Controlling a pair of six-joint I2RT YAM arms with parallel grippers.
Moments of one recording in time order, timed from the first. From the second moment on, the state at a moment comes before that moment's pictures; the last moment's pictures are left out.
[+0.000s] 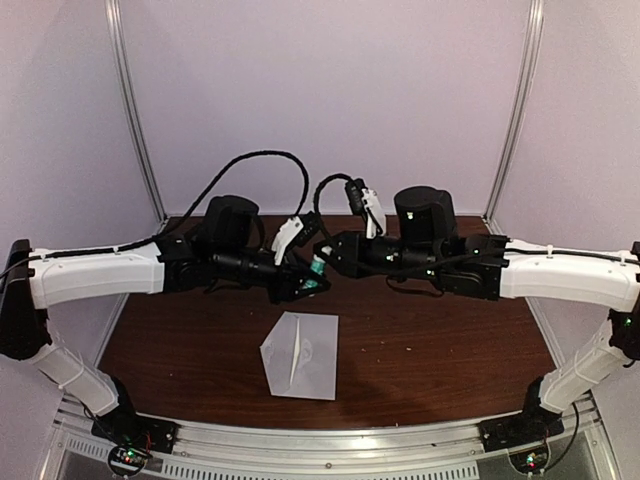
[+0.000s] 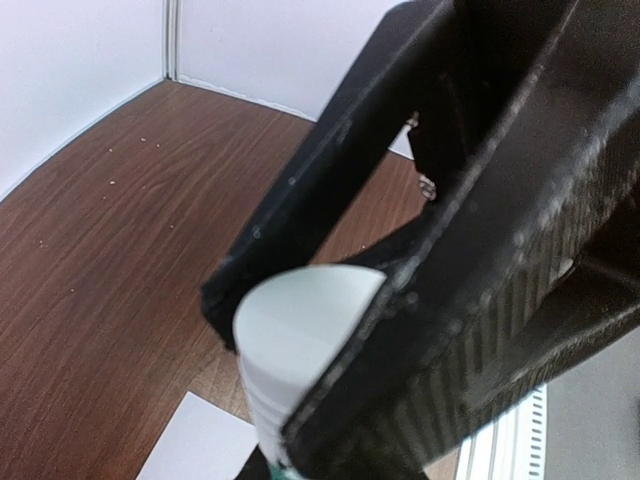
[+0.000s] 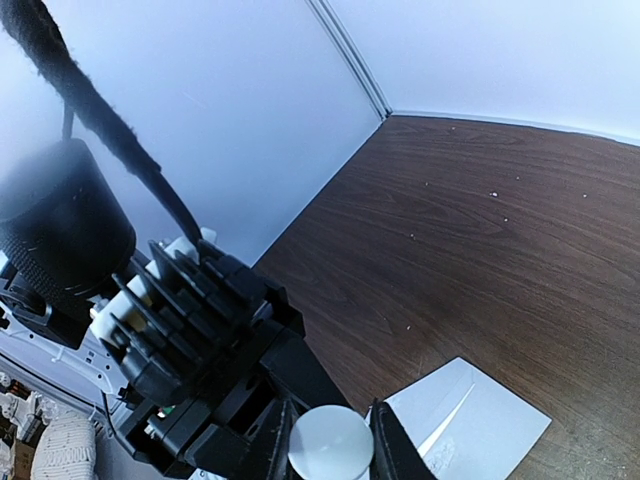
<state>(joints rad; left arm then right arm) -0.89 1.48 1.09 -0.08 0.46 -0.03 1.01 1.44 1.17 -0.01 -0.01 0.57</state>
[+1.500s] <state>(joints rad) -0.60 1.32 1.12 -0.12 0.33 -0.08 0.79 1.08 0.80 -0.23 0.40 0.62</state>
